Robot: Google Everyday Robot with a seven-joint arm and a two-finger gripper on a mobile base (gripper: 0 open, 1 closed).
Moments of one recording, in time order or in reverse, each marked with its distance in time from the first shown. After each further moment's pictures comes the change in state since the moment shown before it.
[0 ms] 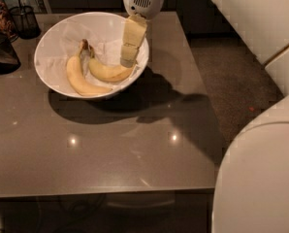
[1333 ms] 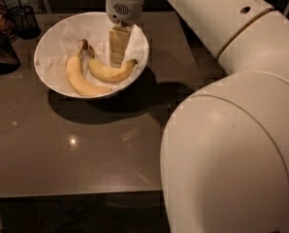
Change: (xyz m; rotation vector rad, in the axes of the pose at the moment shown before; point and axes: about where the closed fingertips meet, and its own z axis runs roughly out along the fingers) arm -0.034 -0.013 0.045 -0.068 0.052 -0.063
